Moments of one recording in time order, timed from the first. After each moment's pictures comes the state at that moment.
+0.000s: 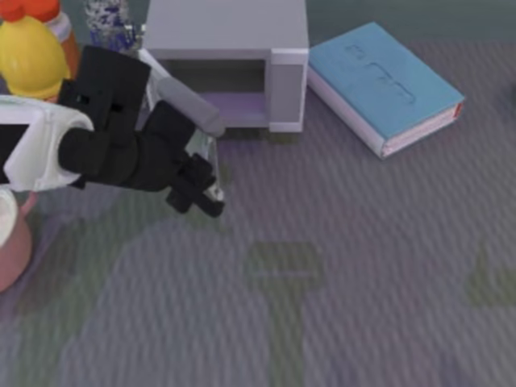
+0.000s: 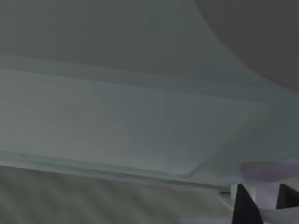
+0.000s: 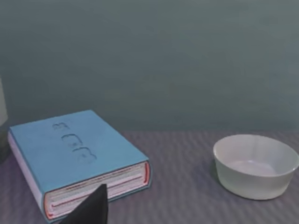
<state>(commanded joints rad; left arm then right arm) -0.38 1.75 0.98 -0.15 0.31 0.33 0.00 0.00 0.00 0.00 0.00 0.00</state>
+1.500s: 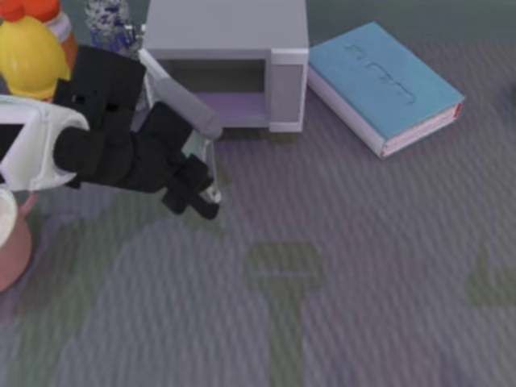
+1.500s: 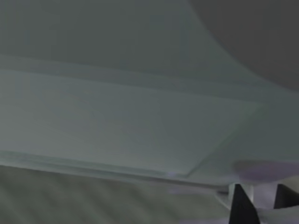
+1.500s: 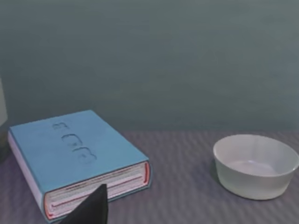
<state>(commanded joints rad) -0.37 1.75 0.98 -0.16 0.33 0.36 0.00 0.00 0.00 0.00 0.00 0.00</state>
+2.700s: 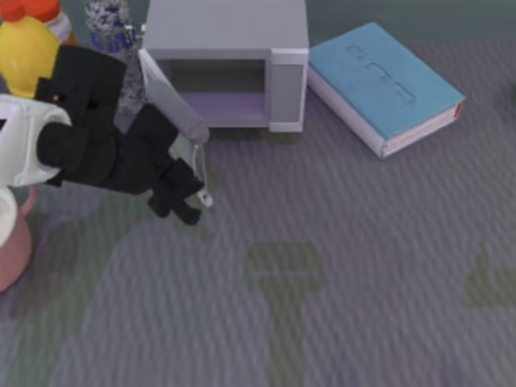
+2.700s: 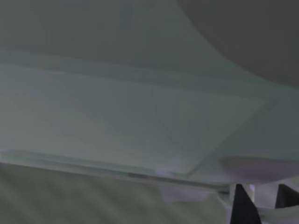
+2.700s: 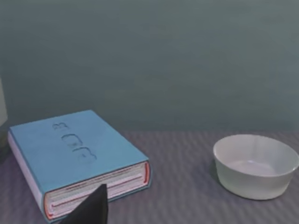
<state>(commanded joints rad) -0.32 1.74 0.97 -0.20 0.40 0.47 0.00 0.00 0.00 0.00 0.00 0.00</state>
